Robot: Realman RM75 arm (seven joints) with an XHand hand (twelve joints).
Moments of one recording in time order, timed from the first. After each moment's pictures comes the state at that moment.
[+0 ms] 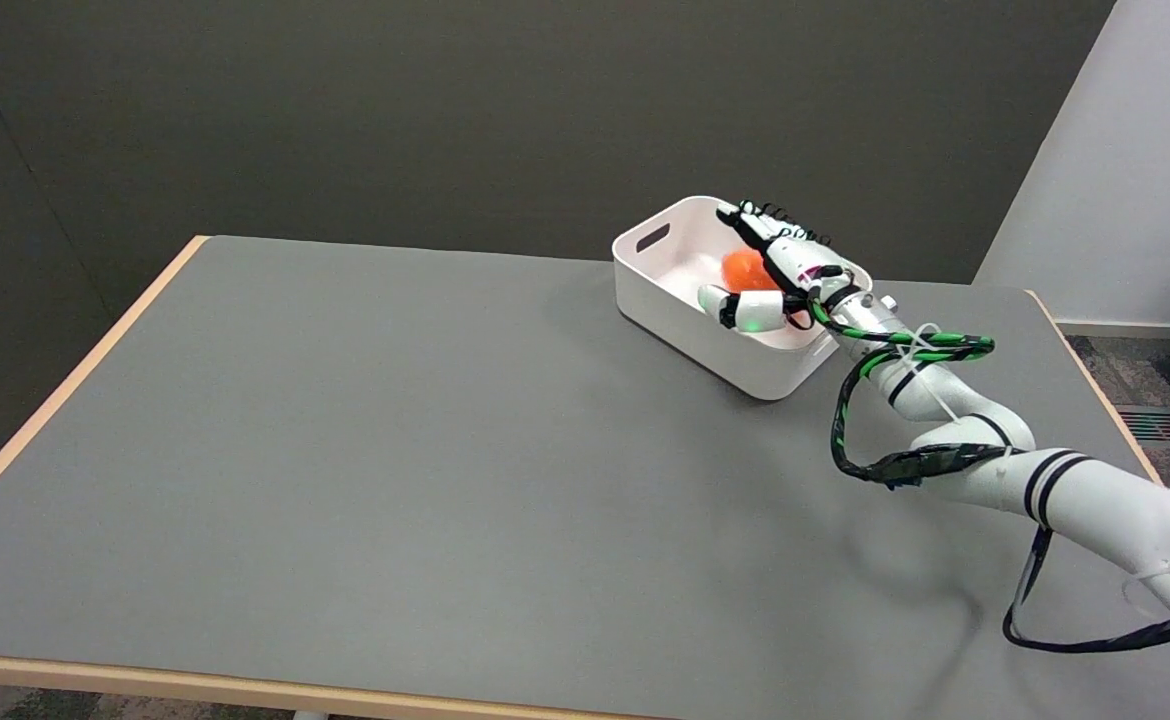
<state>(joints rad) 0.49 -0.87 0.87 -0.79 -2.35 0.57 0.55</state>
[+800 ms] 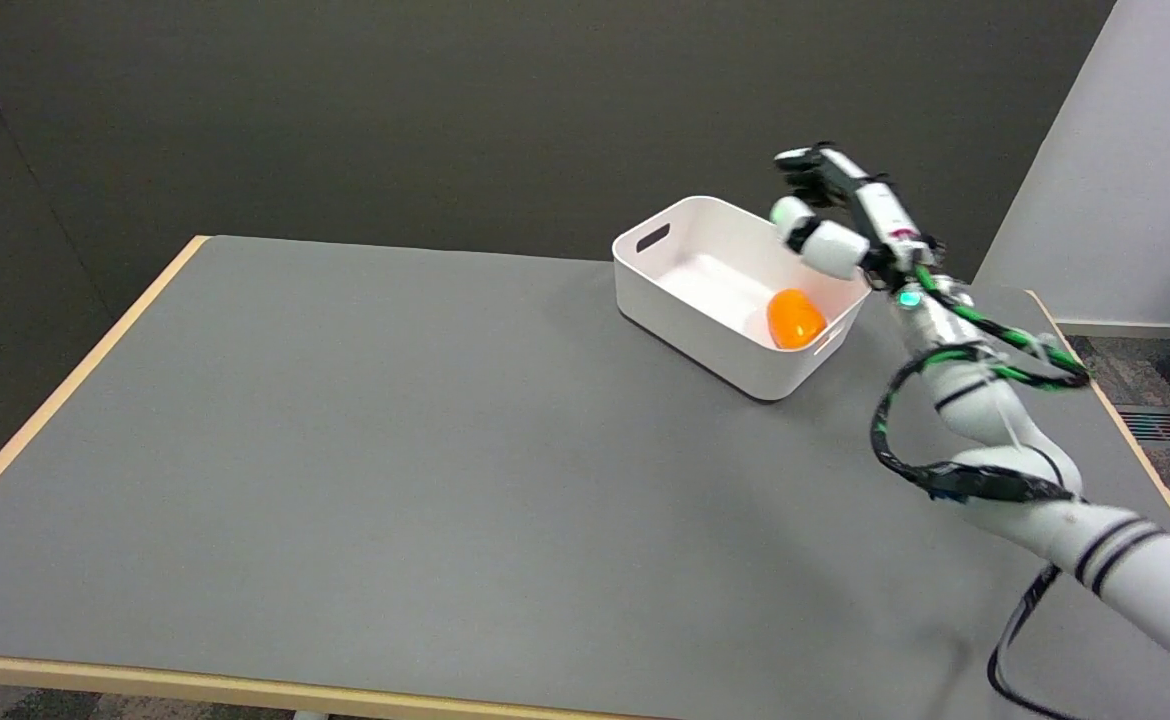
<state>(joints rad) 0.14 -0.91 1.37 -1.21 -2.26 0.58 0.65</state>
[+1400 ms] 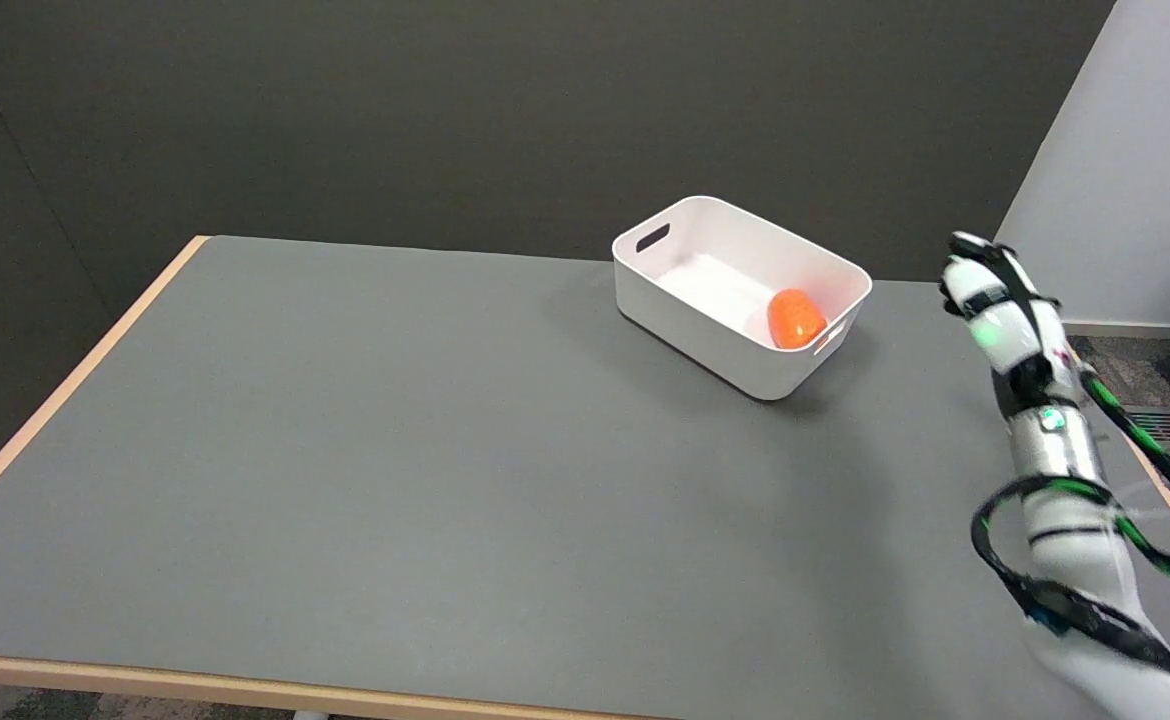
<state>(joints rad) -0.33 -1.15 1.77 -1.48 -2.05 0.61 0.73</state>
